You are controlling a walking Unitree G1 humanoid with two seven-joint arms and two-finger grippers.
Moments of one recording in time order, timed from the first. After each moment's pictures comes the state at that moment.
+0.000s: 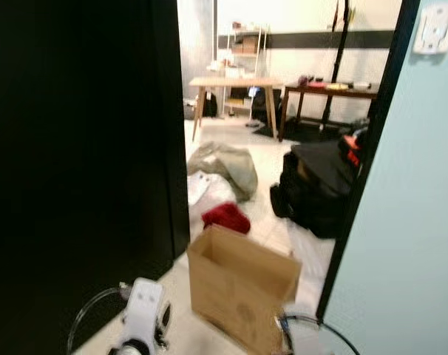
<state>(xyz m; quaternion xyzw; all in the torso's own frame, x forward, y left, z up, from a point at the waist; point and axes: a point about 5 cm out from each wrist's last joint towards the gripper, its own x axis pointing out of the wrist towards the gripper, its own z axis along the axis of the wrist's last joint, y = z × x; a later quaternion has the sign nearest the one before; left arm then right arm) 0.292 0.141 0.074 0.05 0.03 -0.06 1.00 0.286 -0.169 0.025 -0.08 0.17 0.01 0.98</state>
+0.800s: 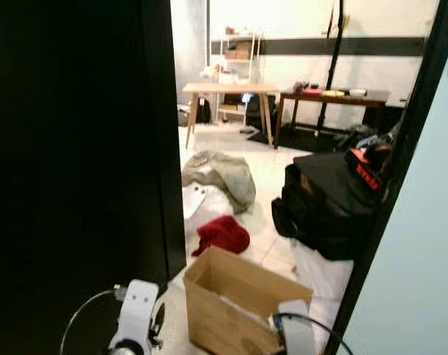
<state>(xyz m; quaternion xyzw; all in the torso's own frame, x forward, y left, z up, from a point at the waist) 0.292 0.154 0.073 0.06 0.03 -0.05 1.00 0.288 -0.154 0.026 -0.07 0.17 0.03 0.98</state>
